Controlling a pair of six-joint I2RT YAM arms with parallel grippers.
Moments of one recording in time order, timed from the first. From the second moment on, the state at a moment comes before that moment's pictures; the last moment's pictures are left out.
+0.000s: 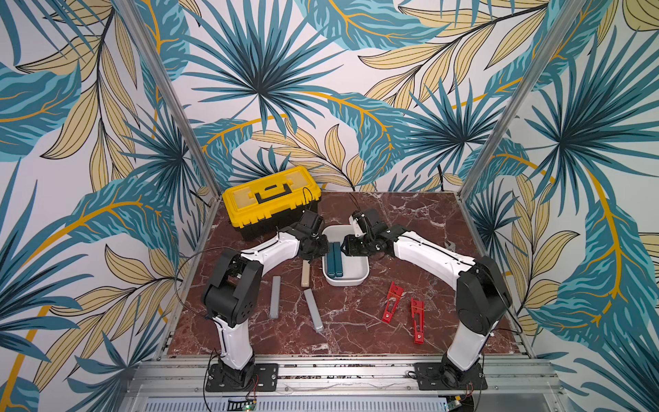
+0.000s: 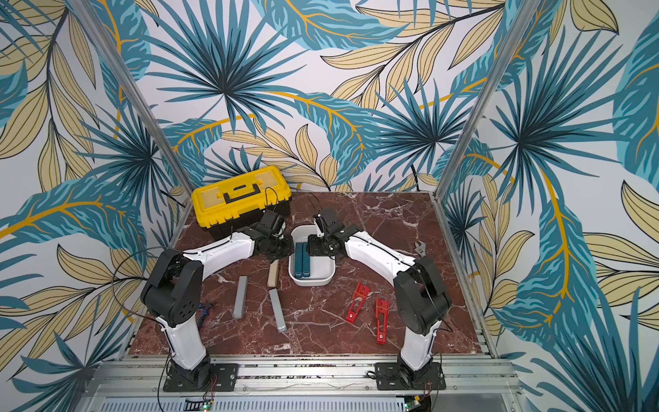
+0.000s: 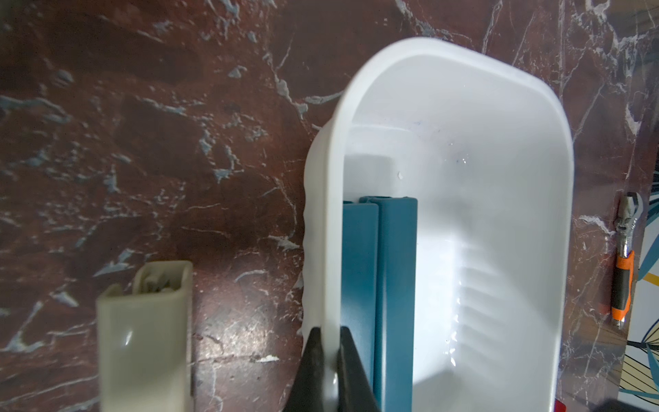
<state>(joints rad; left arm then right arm) -0.45 1.85 1.28 -0.44 0.17 -0.69 0.59 1.78 1.40 -0.53 -0.12 0.50</state>
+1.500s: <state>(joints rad) -0.45 1.90 1.34 -0.45 0.15 -0.68 0.92 1.62 1.09 -0.41 -0.12 0.64</state>
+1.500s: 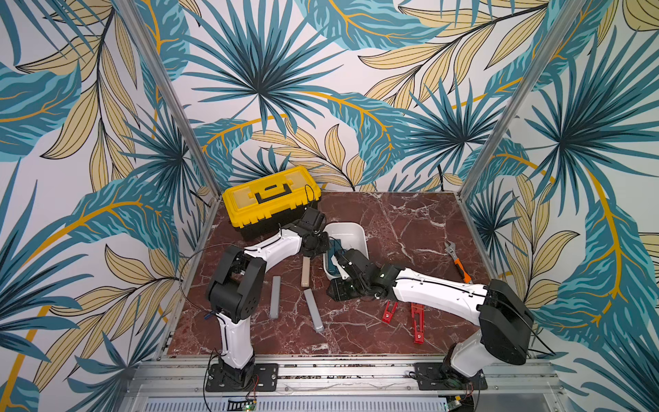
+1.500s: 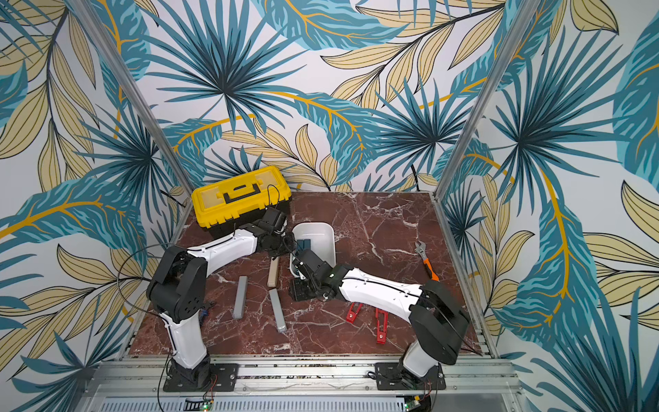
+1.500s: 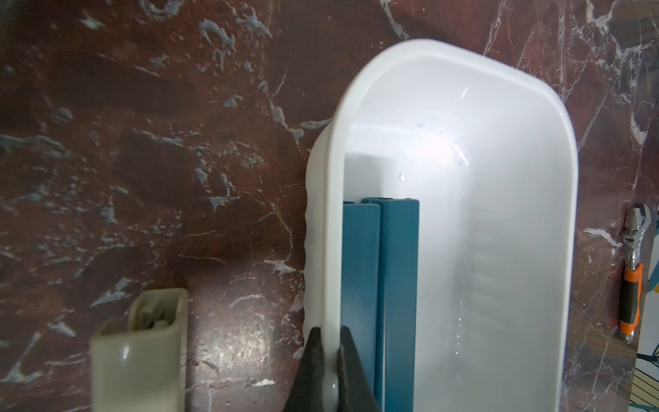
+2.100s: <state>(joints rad) -0.43 1.93 1.39 -0.47 0.14 -0.64 1.02 1.72 1.12 -0.41 -0.09 0.63</state>
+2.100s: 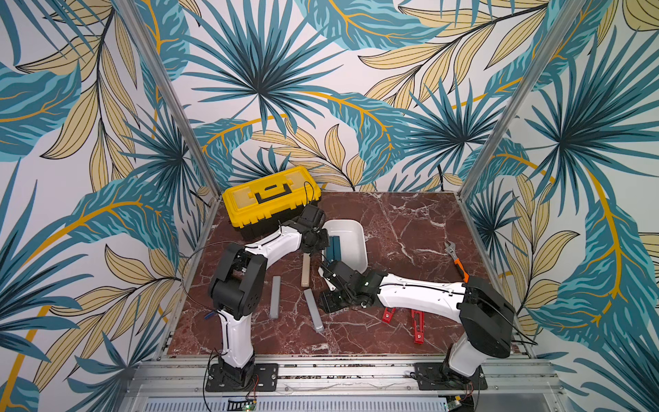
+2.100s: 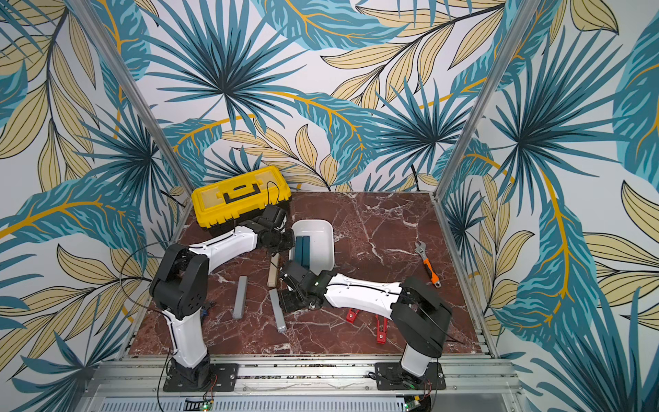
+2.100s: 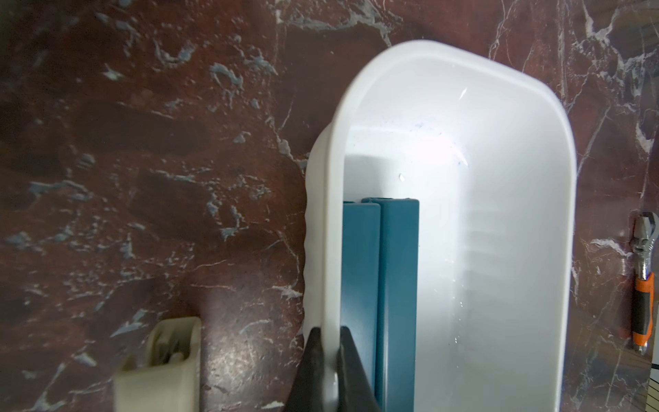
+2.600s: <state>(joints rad) -0.43 1.93 1.39 -0.47 0.14 -0.63 1.07 1.83 1.18 -0.38 -0.09 0.62</state>
